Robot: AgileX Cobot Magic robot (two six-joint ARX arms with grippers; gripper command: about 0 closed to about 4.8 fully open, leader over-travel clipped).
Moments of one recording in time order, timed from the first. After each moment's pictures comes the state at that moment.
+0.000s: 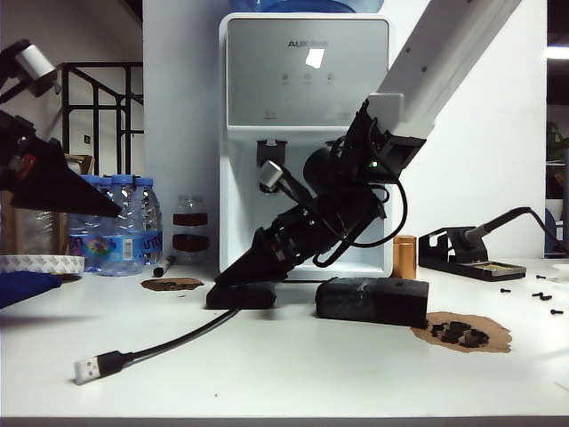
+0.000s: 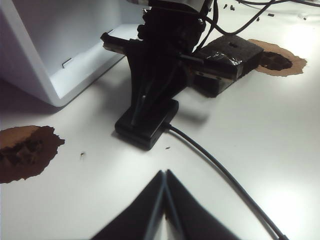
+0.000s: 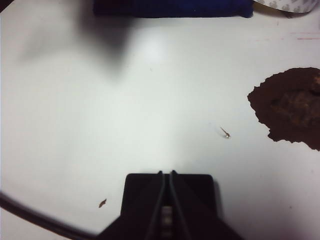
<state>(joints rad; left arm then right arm) -0.05 1.42 0.65 0.07 0.80 0.64 0.44 2.38 1.72 -0.32 -0.85 -0.90</state>
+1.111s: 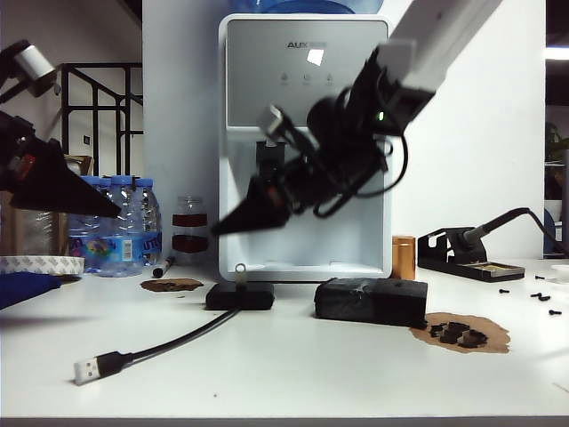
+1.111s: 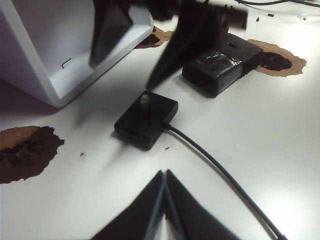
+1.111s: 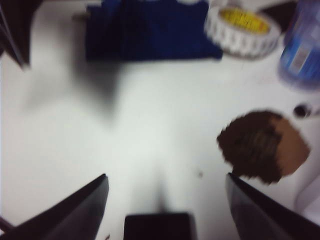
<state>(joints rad) -0.05 1.42 0.65 0.07 0.80 0.64 0.44 2.24 1.70 -0.28 -0.86 -0.76</state>
